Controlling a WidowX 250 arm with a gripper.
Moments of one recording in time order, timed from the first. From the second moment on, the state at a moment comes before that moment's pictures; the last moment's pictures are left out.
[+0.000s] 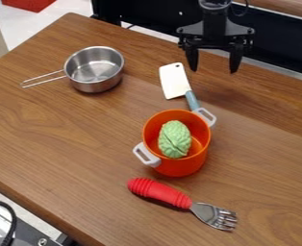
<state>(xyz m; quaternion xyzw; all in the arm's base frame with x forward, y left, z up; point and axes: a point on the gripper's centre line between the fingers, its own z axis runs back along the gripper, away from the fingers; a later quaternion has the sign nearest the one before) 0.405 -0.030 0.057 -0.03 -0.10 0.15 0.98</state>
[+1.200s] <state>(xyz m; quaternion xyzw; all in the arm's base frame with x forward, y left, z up) 0.323 -0.020 0.082 -0.02 -0.02 0.20 0.98</state>
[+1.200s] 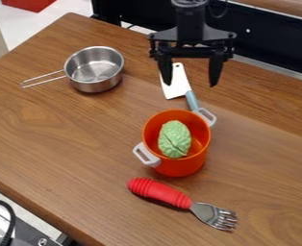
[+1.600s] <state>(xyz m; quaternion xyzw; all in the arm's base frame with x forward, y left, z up) 0.291 -0.027 0.072 -0.01 0.00 0.21 0.98</state>
